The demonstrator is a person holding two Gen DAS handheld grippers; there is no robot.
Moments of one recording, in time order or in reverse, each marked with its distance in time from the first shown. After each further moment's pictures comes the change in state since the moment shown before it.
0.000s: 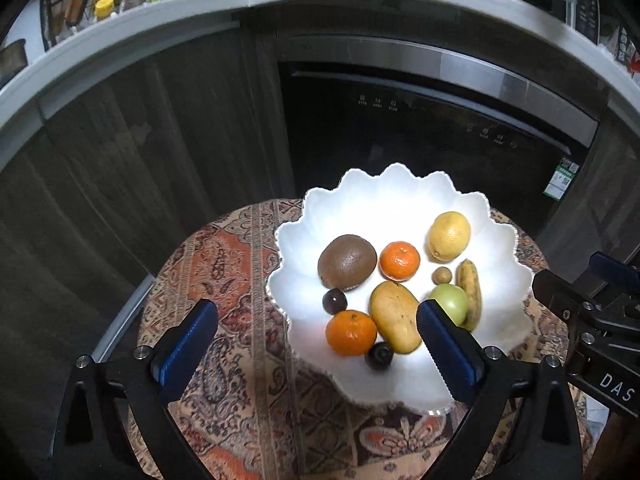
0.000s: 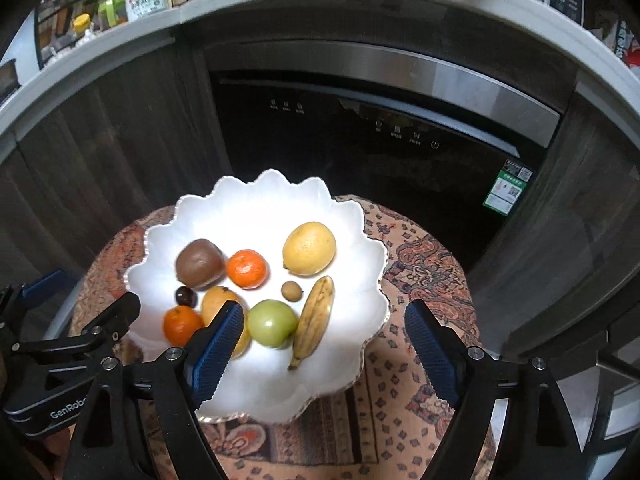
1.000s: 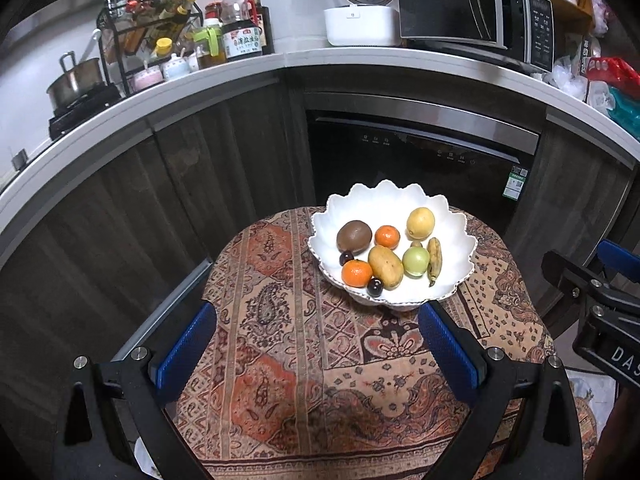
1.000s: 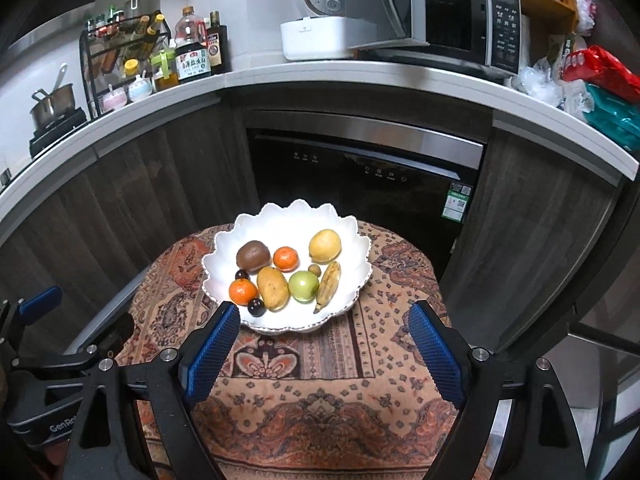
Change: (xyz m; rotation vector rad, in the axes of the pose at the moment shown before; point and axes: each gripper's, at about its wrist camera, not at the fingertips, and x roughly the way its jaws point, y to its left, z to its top) left arm -0.168 0.012 -0.085 -0.012 -0.132 0.055; right arm -0.167 0.004 -0.078 0.010 -0.182 0.011
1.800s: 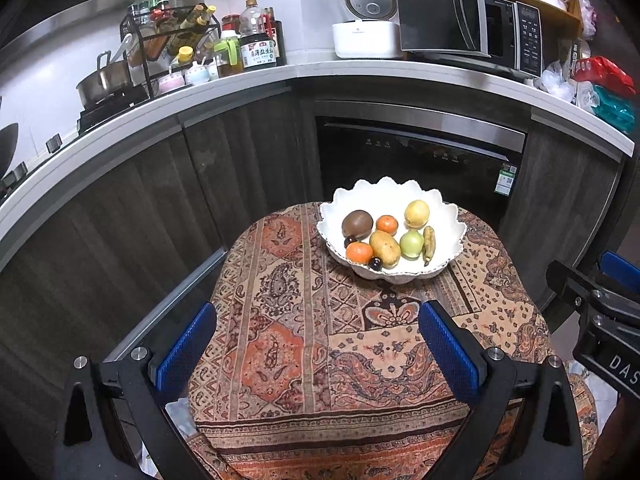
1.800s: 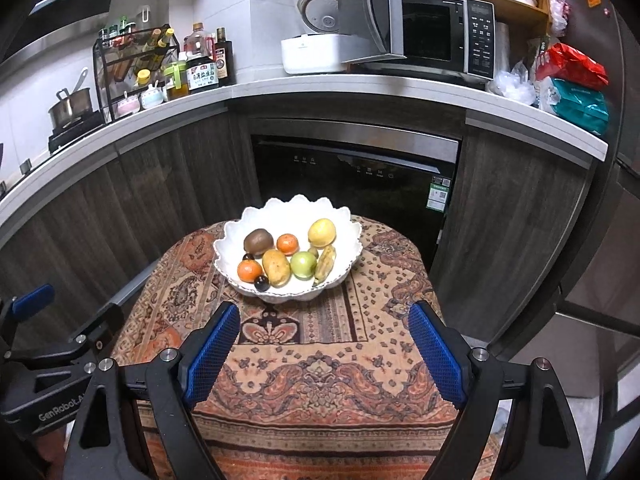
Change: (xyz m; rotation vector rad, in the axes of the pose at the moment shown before) left arm -0.056 -0.001 -0.047 -0.016 -0.040 0.025; right arm -0.055 -0.007 -0.050 0.020 -0.045 0.007
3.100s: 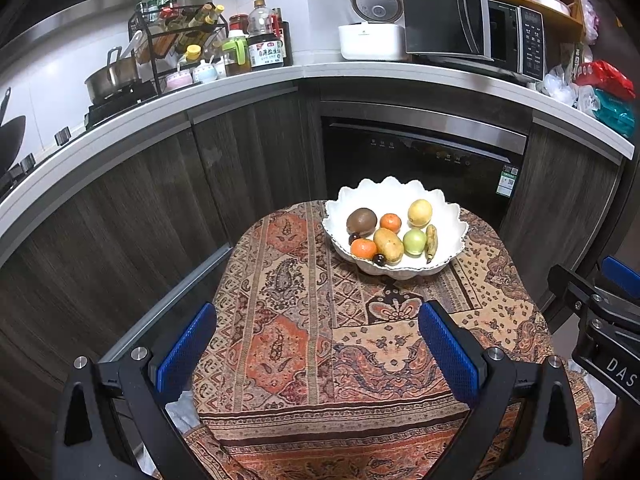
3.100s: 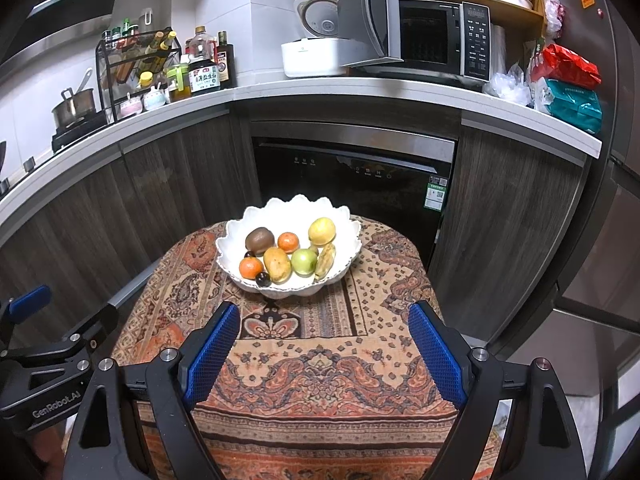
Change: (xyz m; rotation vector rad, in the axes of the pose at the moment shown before) left arm -0.009 0.005 -0.006 -0.016 -0.006 0.015; right arm -0.009 0.002 -0.008 -0.011 -0.016 0.000
